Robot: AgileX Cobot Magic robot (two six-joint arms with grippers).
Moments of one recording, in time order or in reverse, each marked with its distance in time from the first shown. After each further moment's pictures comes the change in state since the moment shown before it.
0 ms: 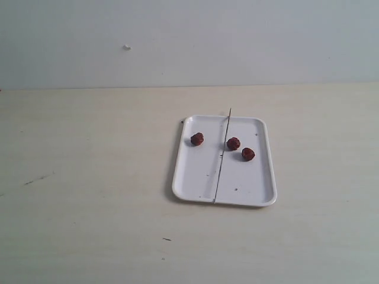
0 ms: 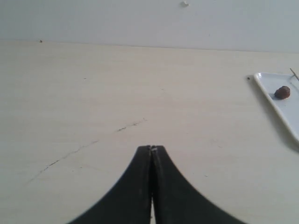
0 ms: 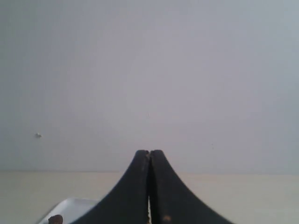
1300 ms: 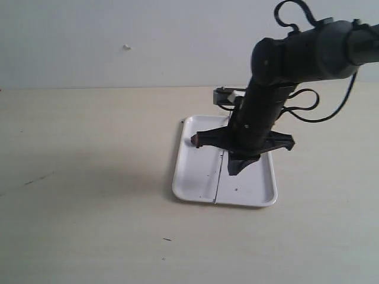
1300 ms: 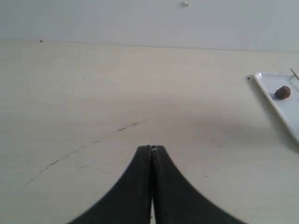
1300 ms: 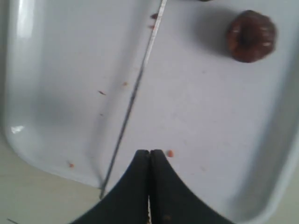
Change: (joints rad) left arm 0.000 0.000 0.000 0.000 0.000 0.000; right arm 0.322 2.059 -1.340 0.178 0.871 0.192
